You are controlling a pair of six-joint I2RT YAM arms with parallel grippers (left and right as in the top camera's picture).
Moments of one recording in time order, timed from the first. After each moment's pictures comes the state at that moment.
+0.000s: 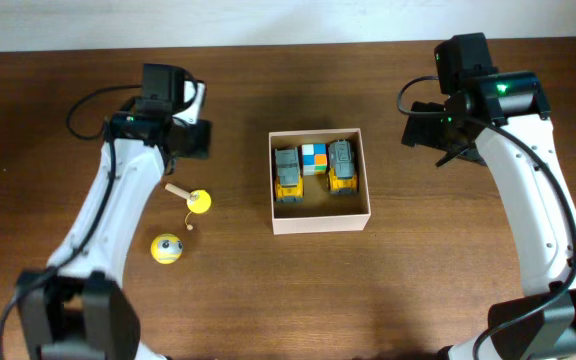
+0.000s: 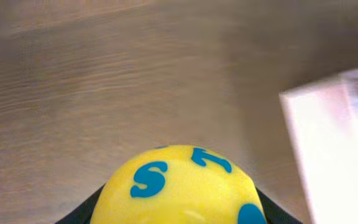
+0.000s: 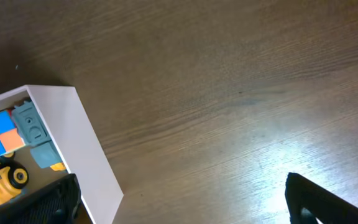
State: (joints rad) left arm -0.15 1.71 1.46 -0.80 -0.02 0.06; right arm 0.11 1.71 1.77 -1.33 0.20 0.45
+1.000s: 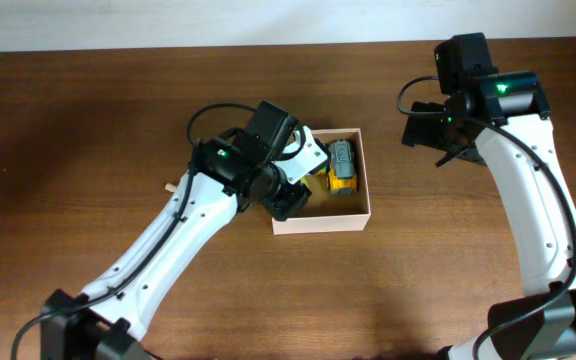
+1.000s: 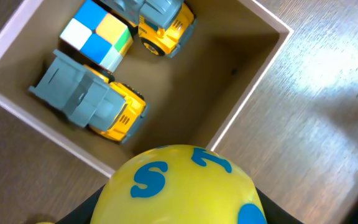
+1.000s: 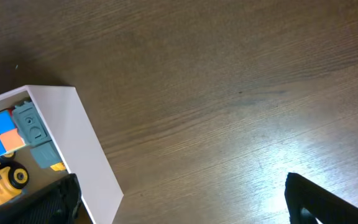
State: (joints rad) left arm -0.57 1.65 1.46 -0.97 0.20 0.31; right arm 0.11 1.71 1.77 -1.33 0.20 0.45
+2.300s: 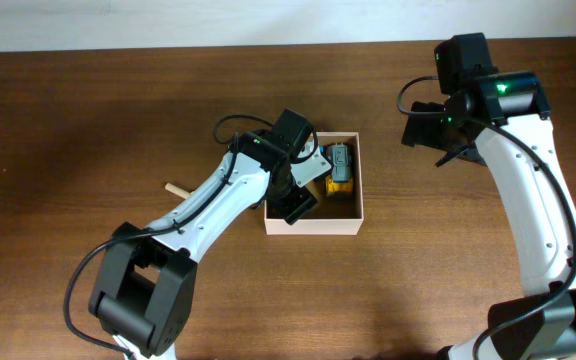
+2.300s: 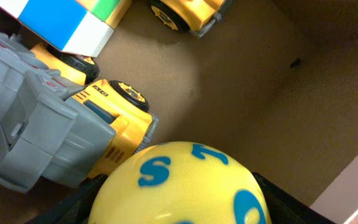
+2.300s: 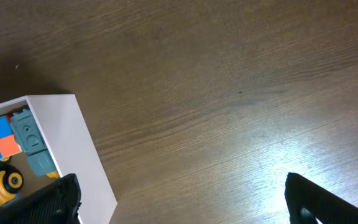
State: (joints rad) left arm -0.57 1.91 1.46 -0.90 0.14 0.35; right arm 0.11 1.71 1.77 -1.33 0.20 0.45
